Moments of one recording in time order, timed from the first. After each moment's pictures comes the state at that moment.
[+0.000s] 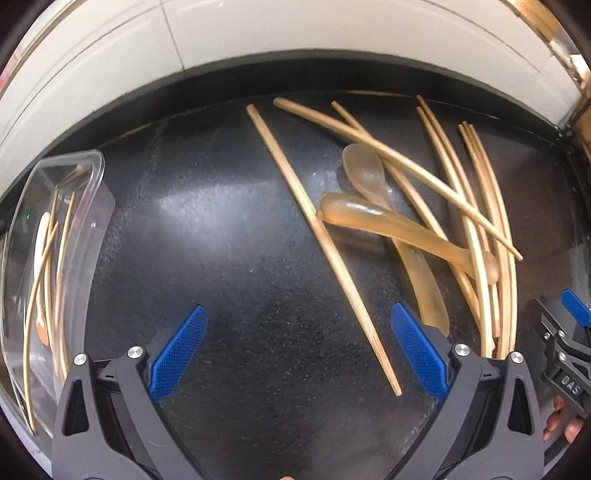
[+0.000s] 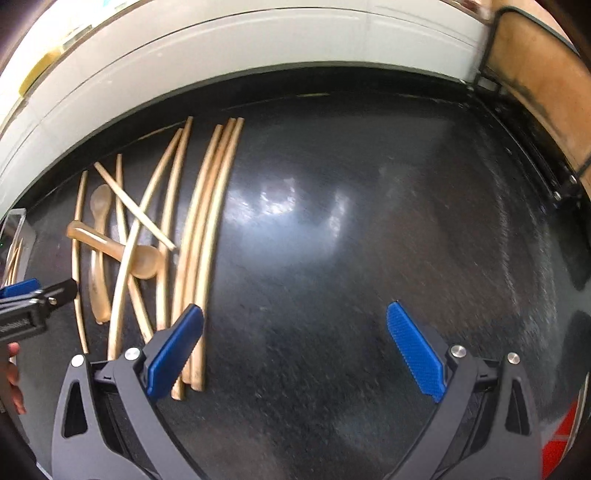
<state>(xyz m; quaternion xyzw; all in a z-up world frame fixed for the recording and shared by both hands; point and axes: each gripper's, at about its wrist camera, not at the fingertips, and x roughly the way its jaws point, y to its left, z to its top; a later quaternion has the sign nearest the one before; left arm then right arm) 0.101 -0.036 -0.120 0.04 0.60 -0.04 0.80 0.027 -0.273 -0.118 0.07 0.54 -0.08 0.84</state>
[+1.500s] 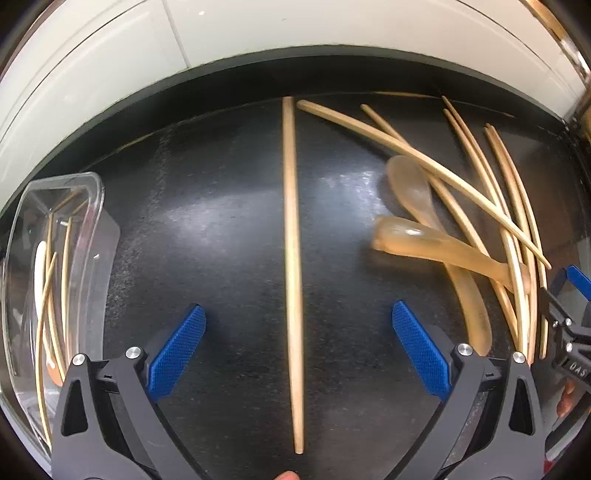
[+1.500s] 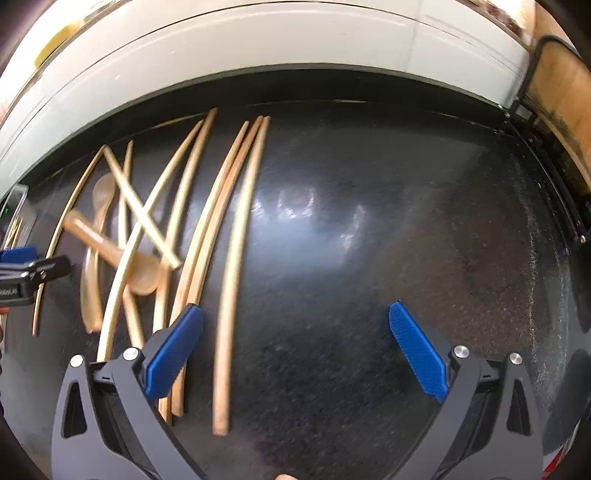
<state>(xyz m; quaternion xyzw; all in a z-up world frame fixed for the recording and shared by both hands) 0.128 -0.034 -0.140 0.07 0.60 -0.06 0.80 0.052 -0.262 -0.135 0.04 0.53 -0.03 0.84</state>
